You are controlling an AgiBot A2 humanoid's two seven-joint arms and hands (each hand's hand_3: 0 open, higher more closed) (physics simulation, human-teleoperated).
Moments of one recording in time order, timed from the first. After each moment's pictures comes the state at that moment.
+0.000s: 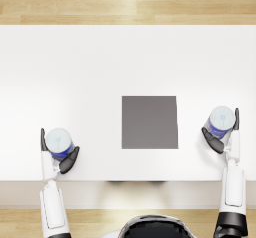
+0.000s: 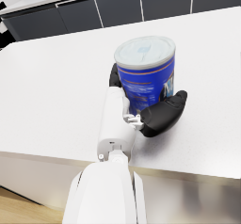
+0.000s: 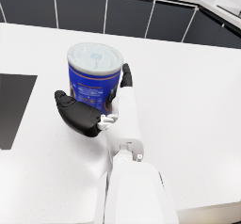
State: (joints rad) left arm 0.01 1.37 -0.21 -1.43 1.60 -0.01 0.00; right arm 0.27 -1.32 -0.07 1.19 1.51 0.00 0.00
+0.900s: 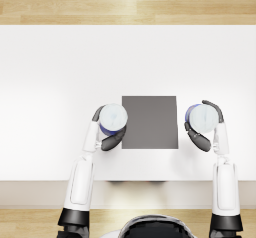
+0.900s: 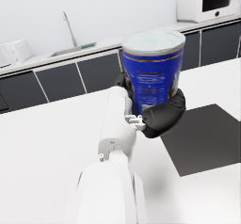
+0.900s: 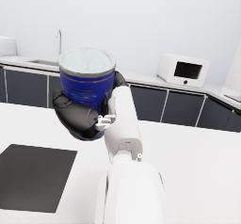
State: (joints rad) left arm 0.33 1.45 0.17 -1.43 1.60 -0.05 0.00; right arm 0.30 -1.36 0.01 1.63 1.51 0.07 0.01
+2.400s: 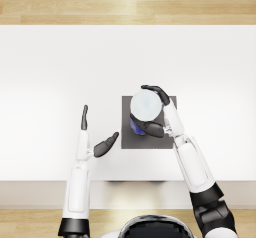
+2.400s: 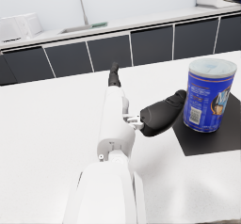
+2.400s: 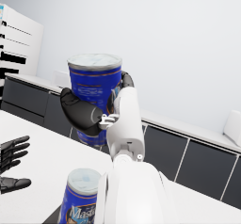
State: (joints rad) left arm 0.21 1.47 0.07 -1.46 1.60 0.00 -0.01; right arm 0.70 -1.52 0.42 1.47 1.51 -0.03 -0.01
